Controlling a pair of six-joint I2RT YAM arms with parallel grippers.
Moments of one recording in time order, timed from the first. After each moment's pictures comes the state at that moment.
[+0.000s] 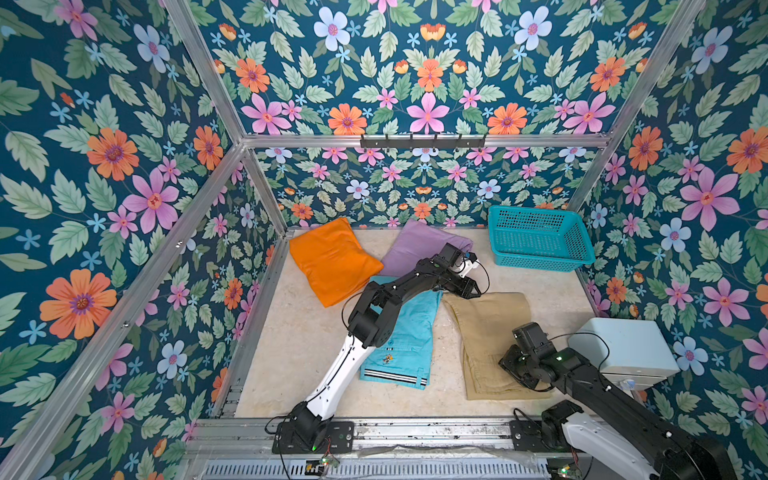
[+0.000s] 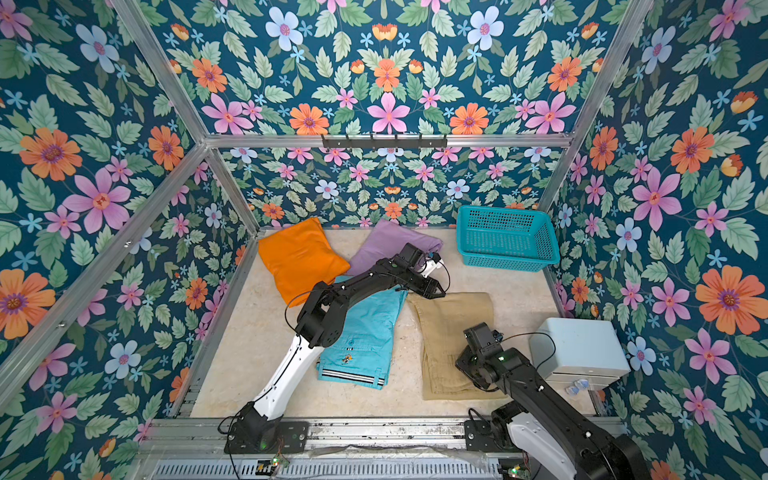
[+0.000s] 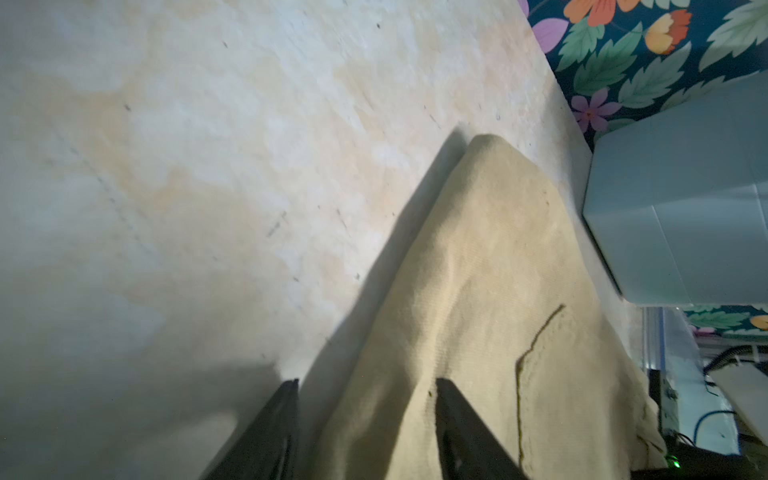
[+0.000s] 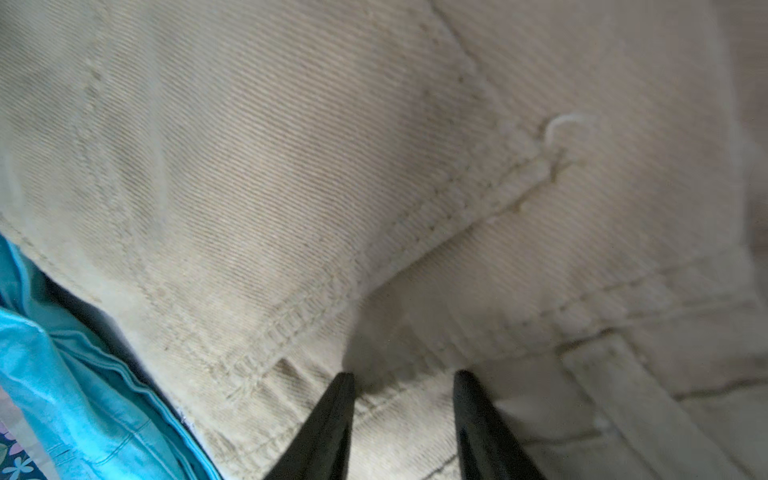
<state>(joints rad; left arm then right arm) -0.76 2.58 2.15 -0.49 0.61 -0.18 0.47 0.92 0.40 -0.67 -0.07 1.11</state>
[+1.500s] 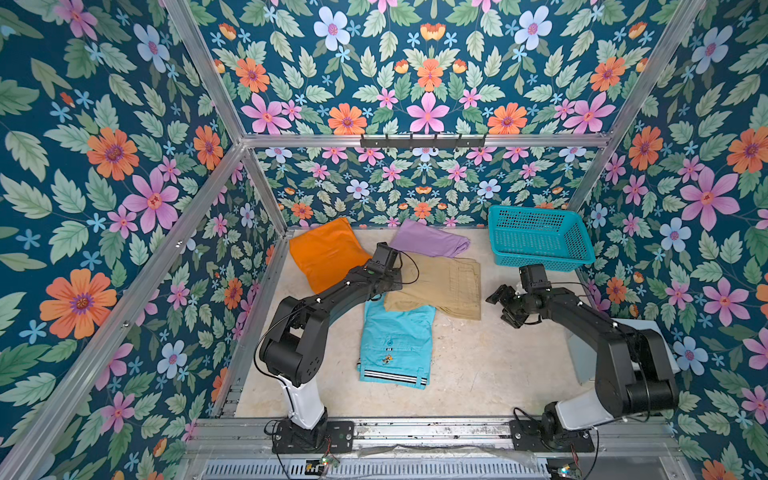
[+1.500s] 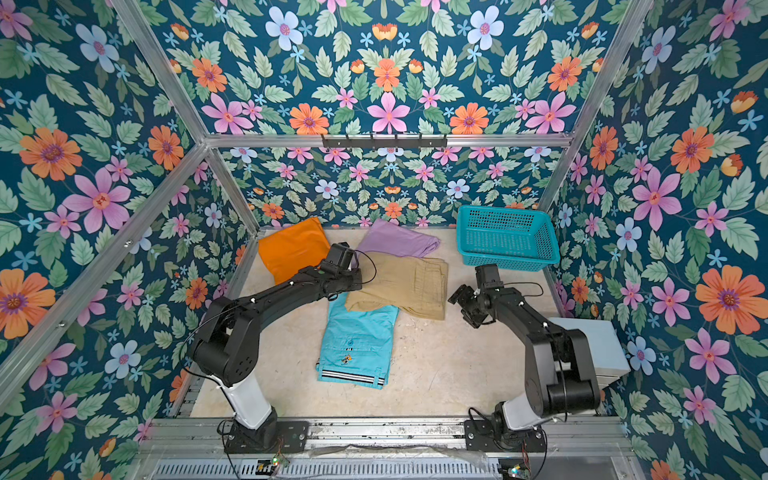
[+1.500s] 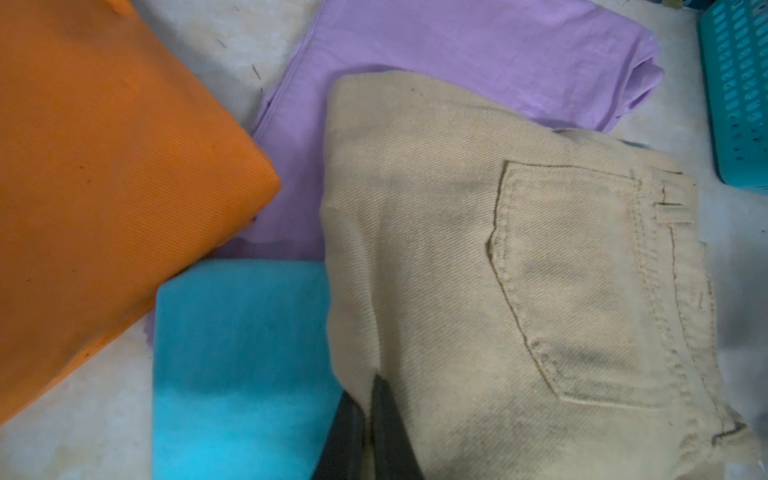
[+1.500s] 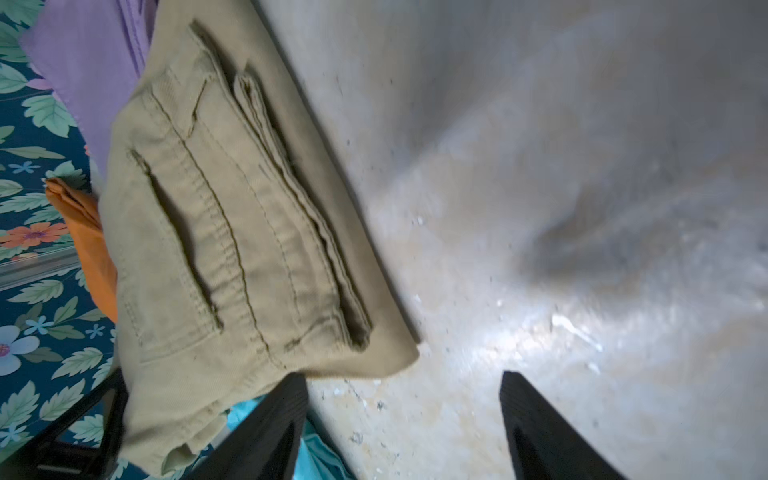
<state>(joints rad) -0.51 1.80 1.25 -0.34 -0.09 -0.47 0.14 1.59 0.95 -0.46 -0.35 0.86</state>
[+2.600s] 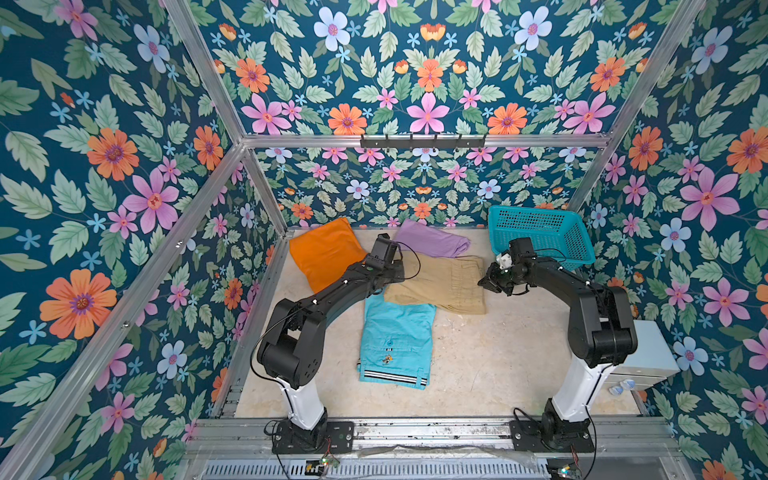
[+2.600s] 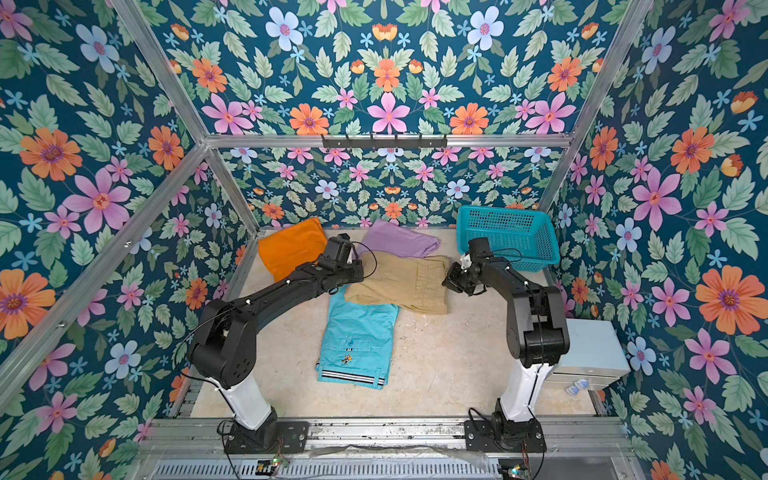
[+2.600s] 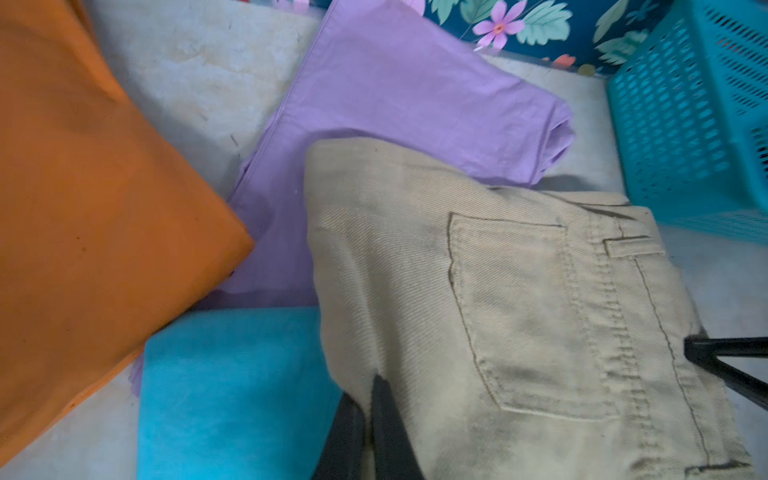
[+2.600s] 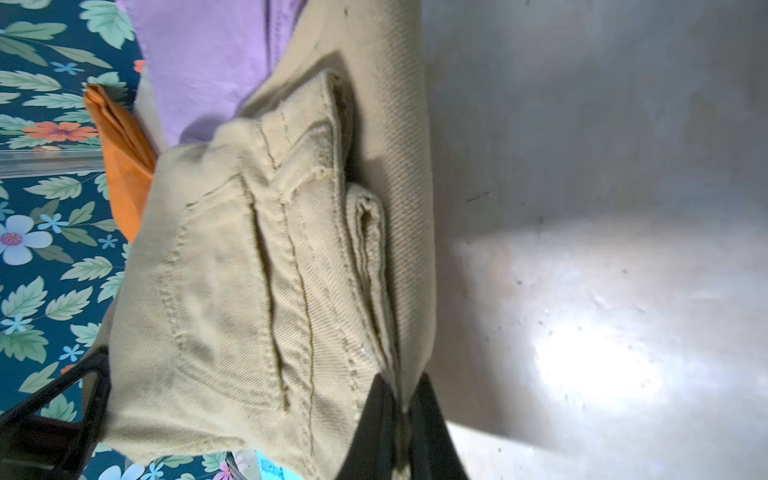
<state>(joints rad) -0.51 1.76 1.30 -0.30 -0.05 -0.46 0.13 1.83 1.30 -0.54 -0.50 0.61</state>
